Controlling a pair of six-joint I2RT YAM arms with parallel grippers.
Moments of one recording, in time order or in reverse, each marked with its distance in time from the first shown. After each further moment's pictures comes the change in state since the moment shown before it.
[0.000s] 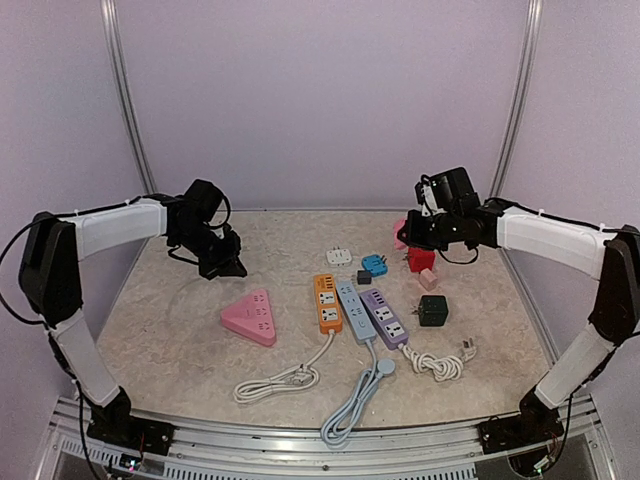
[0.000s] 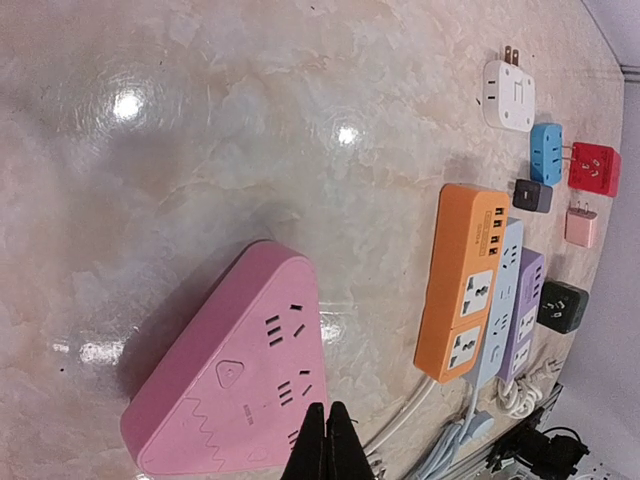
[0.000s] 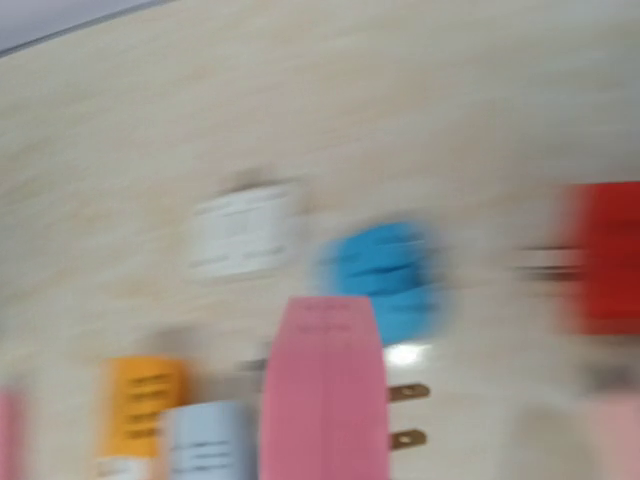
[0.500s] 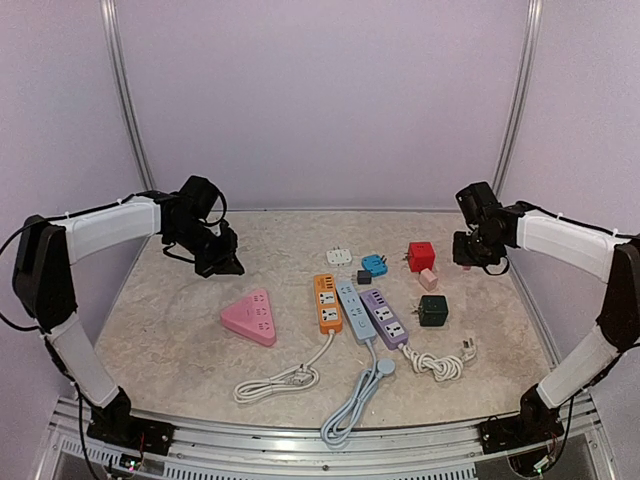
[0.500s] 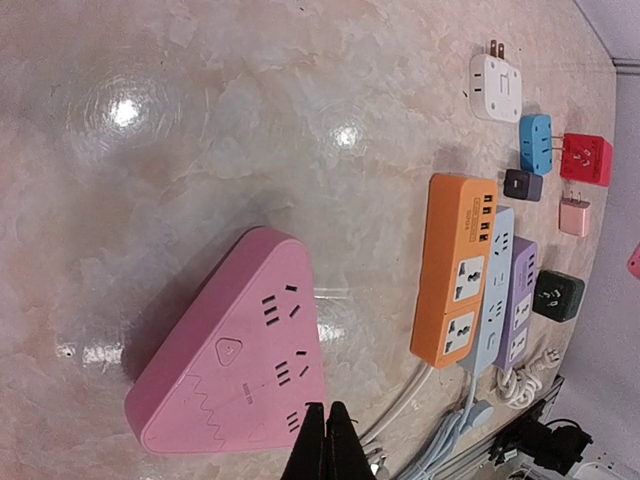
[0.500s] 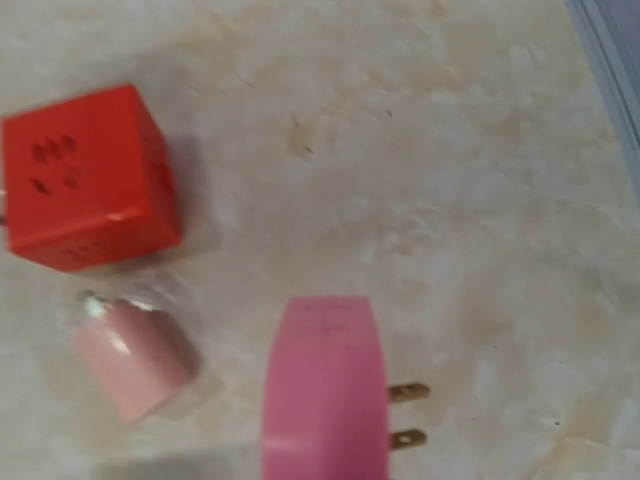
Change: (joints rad) left arm 0.000 -0.048 -0.001 -0.034 0.000 0.020; right arm -0.179 -0.094 -0.082 -0.315 0.393 -0.103
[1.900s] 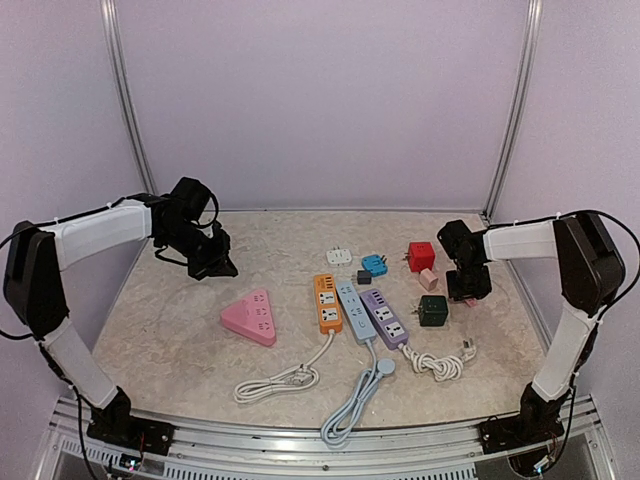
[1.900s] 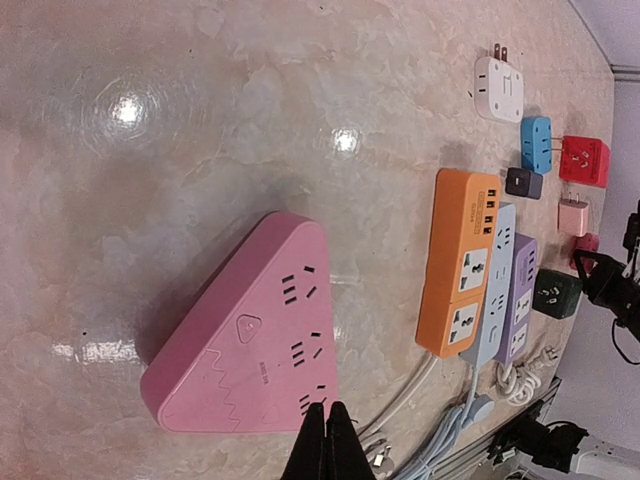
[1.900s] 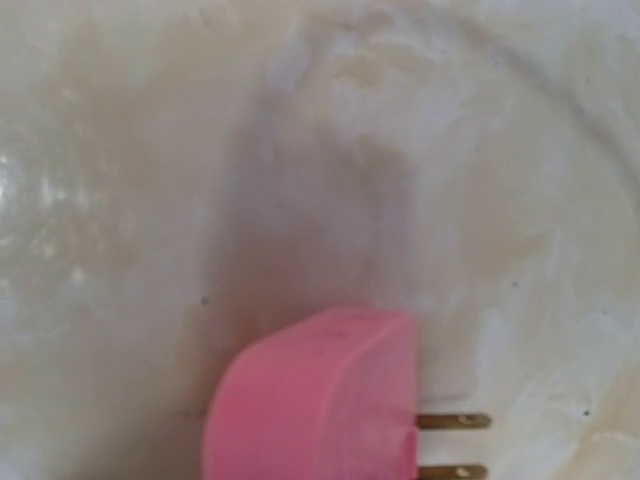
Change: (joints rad) left arm 0.018 -0.063 -0.057 0.000 0.000 -0.005; right arm -0.029 0.309 -0.056 0.020 0.093 -0.052
